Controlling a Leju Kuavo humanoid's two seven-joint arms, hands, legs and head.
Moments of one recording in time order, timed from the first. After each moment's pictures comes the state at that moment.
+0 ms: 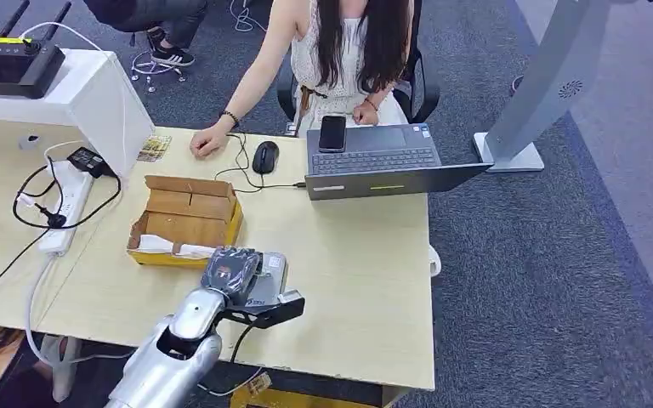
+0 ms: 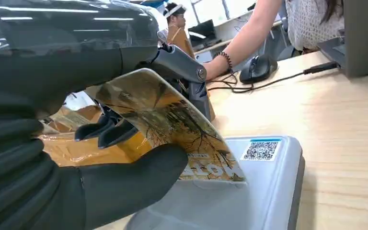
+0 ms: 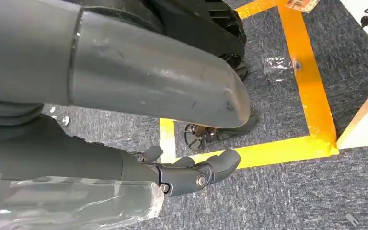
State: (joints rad) left arm -0.33 -0.03 -0.47 -0.88 -1.43 -0.03 0.04; right arm -0.08 0.12 -1.07 -0.21 0.77 0.12 -0.21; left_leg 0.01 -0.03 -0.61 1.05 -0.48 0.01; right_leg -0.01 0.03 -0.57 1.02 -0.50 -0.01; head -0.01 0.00
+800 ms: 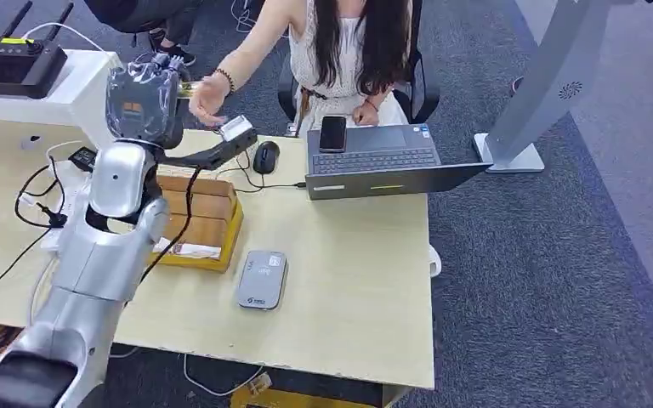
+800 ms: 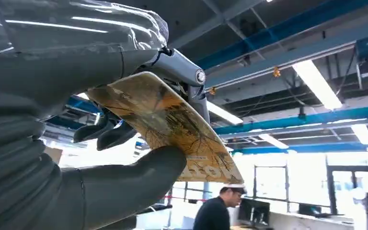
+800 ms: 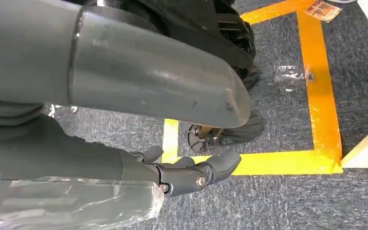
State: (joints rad) left arm -0.82 0.02 -0.35 -0.95 -1.54 0.17 0.11; right arm -0.11 0.13 -1.06 -0.21 0.83 0.14 -0.19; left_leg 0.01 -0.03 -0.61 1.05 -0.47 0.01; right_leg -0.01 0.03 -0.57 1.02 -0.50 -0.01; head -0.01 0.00
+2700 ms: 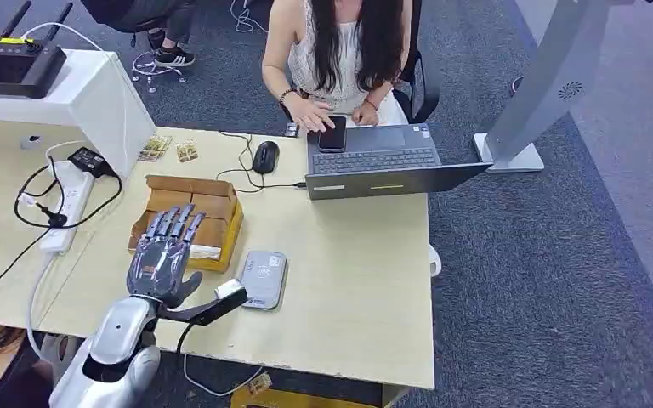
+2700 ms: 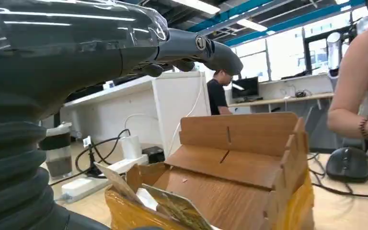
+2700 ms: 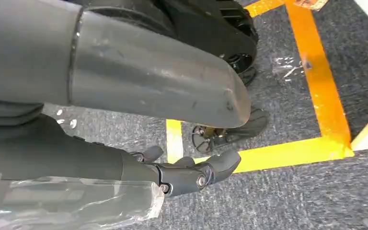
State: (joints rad) left arm -0.17 0.15 -0.31 -1.22 -1.37 0.11 0.00; right arm -0.08 0.14 -1.10 -0.20 0.80 0.11 -0.20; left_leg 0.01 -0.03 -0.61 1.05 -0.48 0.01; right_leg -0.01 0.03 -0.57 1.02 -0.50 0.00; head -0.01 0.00
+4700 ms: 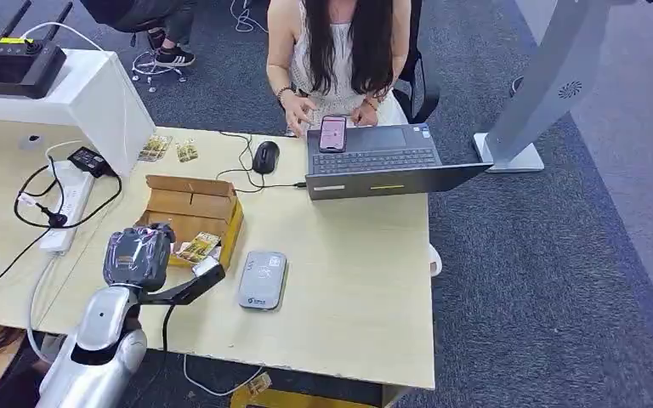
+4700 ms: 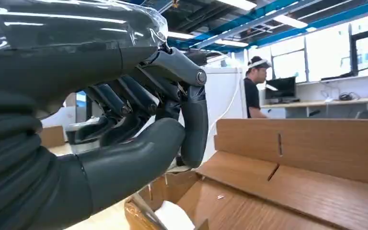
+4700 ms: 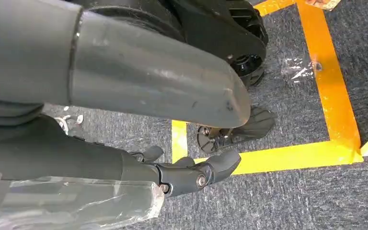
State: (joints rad) left arm -0.21 0.15 -0.22 -1.13 -1.38 0.19 0.01; right arm -0.07 0.14 -1.11 -0.20 0.83 0.12 -0.19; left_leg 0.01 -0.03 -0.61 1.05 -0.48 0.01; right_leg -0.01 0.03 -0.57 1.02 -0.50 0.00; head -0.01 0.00
